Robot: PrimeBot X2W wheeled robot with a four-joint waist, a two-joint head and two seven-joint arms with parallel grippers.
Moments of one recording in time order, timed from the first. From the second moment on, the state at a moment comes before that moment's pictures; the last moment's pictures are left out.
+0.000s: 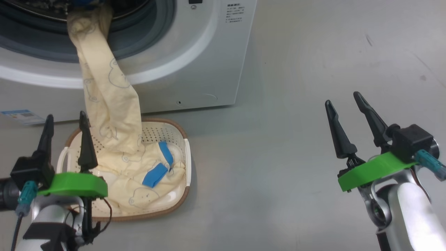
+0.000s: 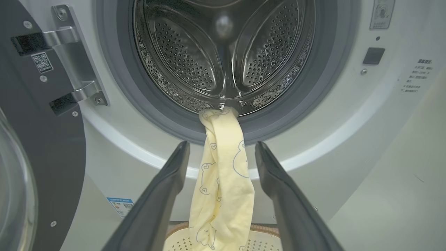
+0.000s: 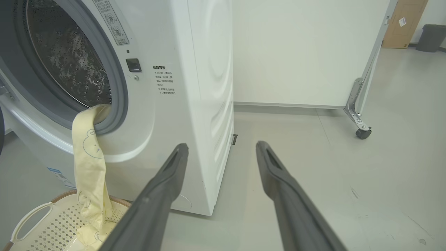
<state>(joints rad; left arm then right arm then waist) -0.32 0.35 -0.27 0.19 -0.43 0.17 -0.26 -0.21 -0.04 0.03 0.08 0.10 0.13 -0.17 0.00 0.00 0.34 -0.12</state>
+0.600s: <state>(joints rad) -0.19 0.31 -0.27 0.18 -0.42 0.15 -0.26 -0.10 -0.04 0.03 0.03 0.11 0.13 -0.13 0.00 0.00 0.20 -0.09</state>
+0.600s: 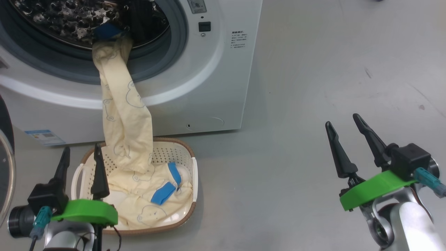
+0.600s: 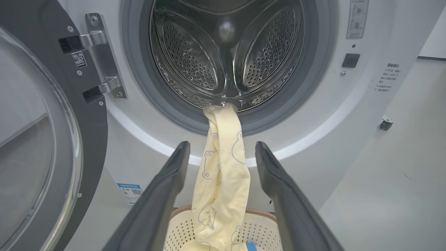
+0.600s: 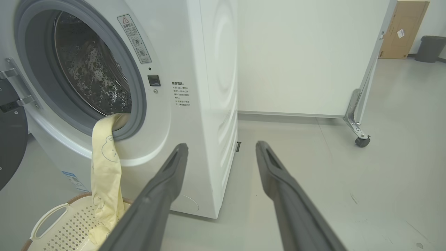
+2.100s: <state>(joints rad) -0.59 0.24 -0.37 0.67 -0.48 -0.06 -0.14 -0.28 -0.04 0.11 0.01 0.11 0.13 -0.16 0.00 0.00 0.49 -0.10</state>
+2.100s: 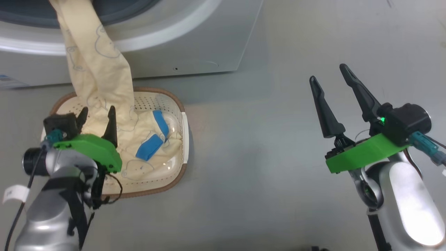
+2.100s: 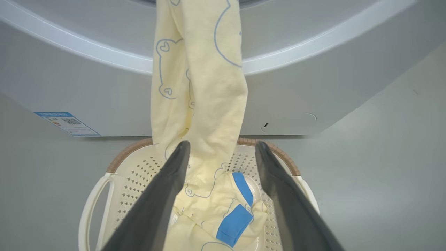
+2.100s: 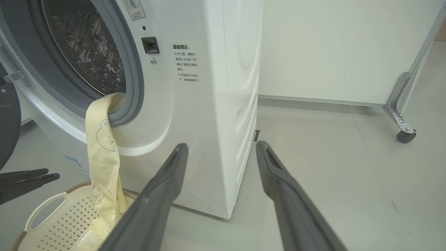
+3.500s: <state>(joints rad) -1.10 0.30 -0.42 1.25 -0.60 -0.13 -0.03 -0.42 -0.04 0.18 0.09 0.19 0.13 -0.25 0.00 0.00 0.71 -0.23</state>
